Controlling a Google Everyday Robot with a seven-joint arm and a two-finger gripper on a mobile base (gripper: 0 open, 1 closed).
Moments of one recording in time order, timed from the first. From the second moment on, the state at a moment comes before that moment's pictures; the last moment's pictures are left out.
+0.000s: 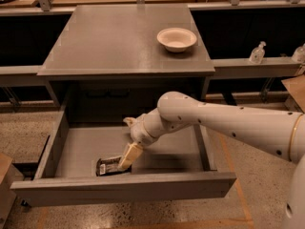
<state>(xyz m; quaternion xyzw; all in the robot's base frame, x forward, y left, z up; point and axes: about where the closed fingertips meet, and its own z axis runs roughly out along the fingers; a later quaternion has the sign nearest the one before) 0.549 0.099 0.638 -0.65 0.65 0.24 0.30</state>
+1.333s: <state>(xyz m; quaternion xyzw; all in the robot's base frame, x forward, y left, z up) 0.519 0.135 0.587 -0.63 0.67 0.23 0.31</state>
